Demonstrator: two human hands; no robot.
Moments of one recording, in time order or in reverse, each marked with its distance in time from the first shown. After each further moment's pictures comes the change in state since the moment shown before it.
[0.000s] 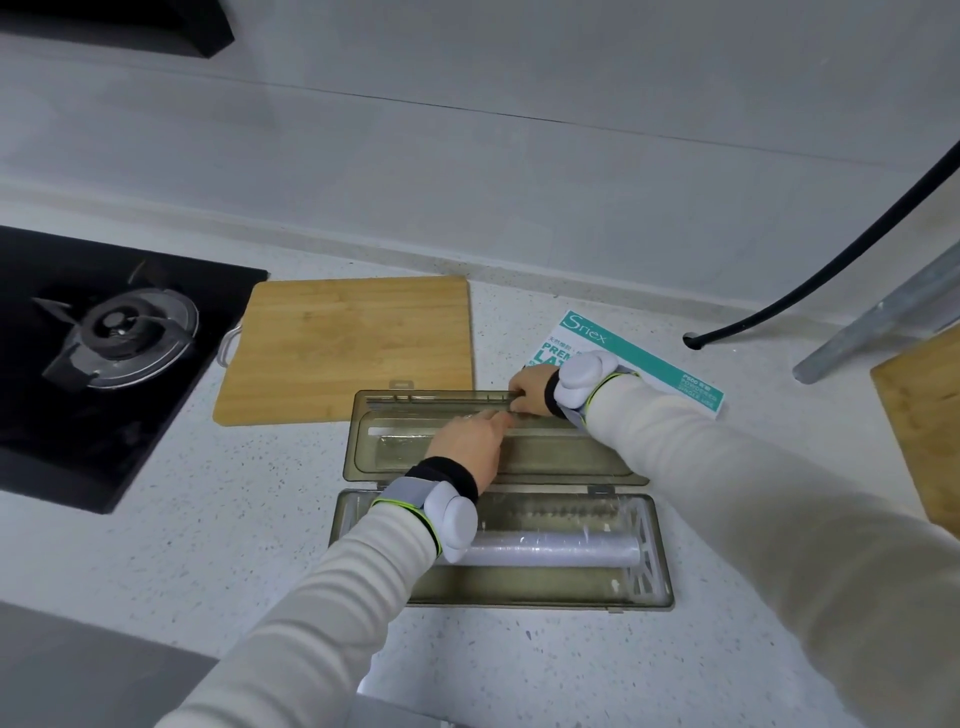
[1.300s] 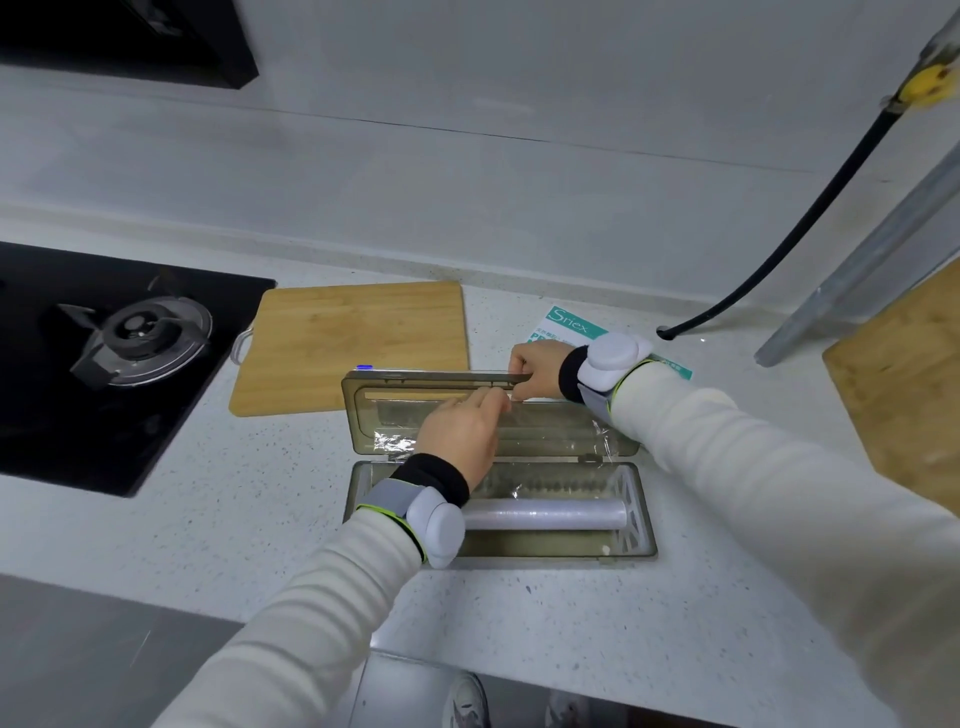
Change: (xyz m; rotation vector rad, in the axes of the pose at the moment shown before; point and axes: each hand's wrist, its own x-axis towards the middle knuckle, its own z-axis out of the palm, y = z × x) left_hand -0.070 0.022 -0.032 -0.012 0.399 0.057; right_hand -0.071 -0.009 -0.001 0.200 0.234 -0.083
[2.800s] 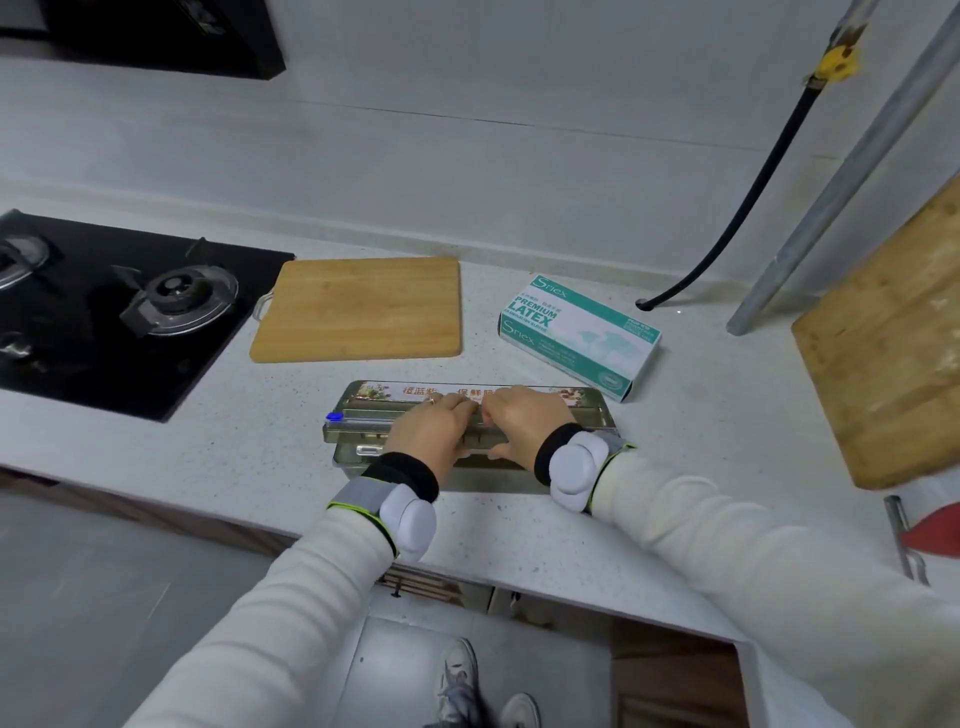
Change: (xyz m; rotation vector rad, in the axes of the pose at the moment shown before) left_hand -0.088 0.038 -0.011 0.175 -0.291 -0.069; right_hand -0.134 -0.019 0.099 -0.320 0.286 -0.224
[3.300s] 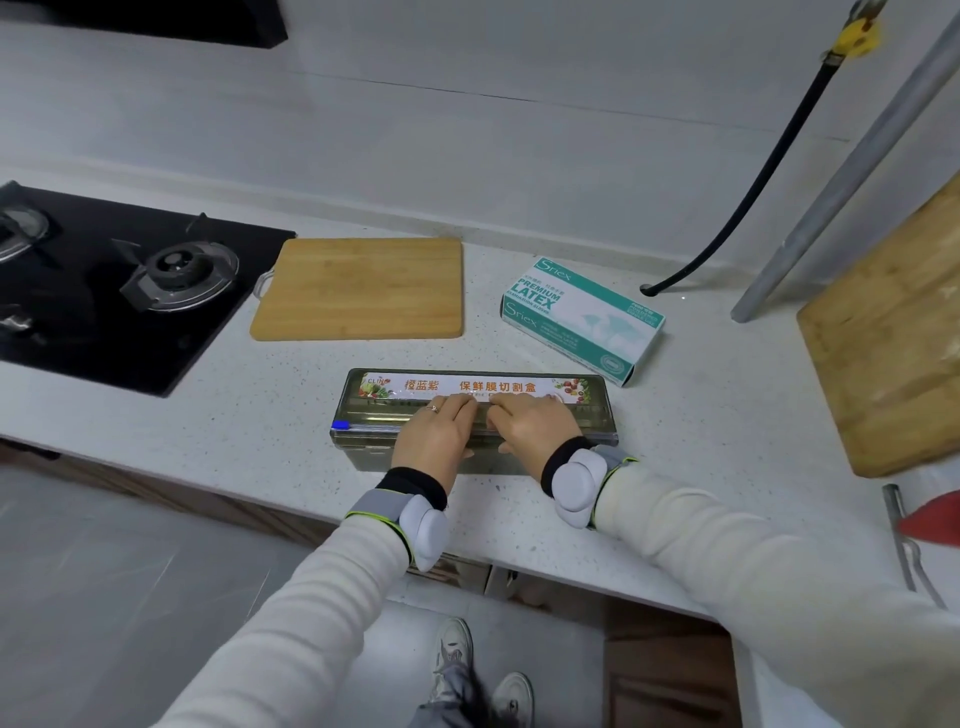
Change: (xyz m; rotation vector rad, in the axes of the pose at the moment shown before) left_hand -0.019 0.012 0.036 0.004 0.123 -0.009; right_hand -0.021 -0.005 0.025 -0.076 0.142 -0.081
